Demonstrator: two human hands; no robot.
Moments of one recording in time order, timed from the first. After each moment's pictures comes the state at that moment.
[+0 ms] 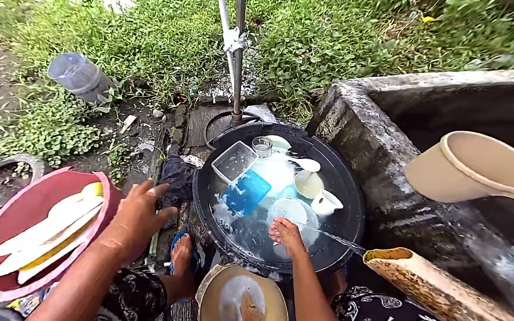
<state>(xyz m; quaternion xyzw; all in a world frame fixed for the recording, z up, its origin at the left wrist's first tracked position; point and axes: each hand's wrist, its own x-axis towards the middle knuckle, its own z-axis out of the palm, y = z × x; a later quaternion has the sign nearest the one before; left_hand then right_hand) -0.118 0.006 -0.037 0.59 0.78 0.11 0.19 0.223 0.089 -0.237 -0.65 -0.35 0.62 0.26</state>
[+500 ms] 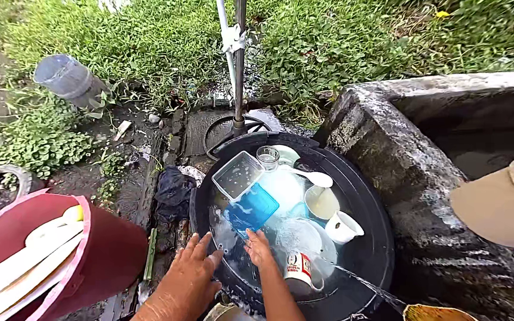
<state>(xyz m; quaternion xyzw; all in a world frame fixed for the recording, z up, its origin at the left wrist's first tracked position) -0.040 0.034 -0.066 0.67 0.66 -0.04 0.34 0.107 0.135 -0.302 -0.63 -0.13 0.69 0.32</state>
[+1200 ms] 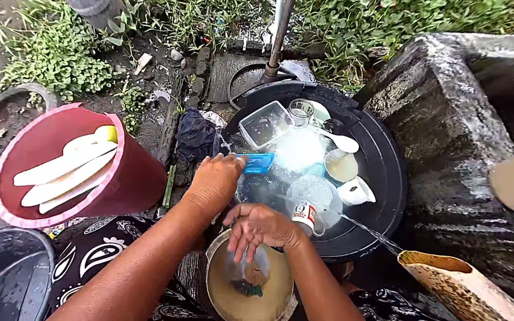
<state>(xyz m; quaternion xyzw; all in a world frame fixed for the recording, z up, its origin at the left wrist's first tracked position) -0.040 0.037 -0.069 0.68 0.71 0.05 0.18 0.135 0.050 -0.147 -0.11 -0.42 0.90 0.01</state>
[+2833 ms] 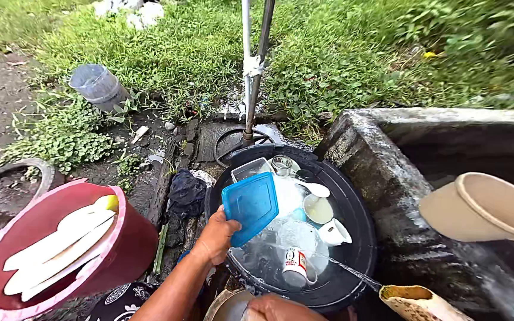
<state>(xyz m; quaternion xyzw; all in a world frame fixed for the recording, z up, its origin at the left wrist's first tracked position) -0.020 0.049 -0.044 0.22 0.55 0.51 0.61 0.174 0.012 -0.103 -0.27 -0.76 0.58 -0.16</state>
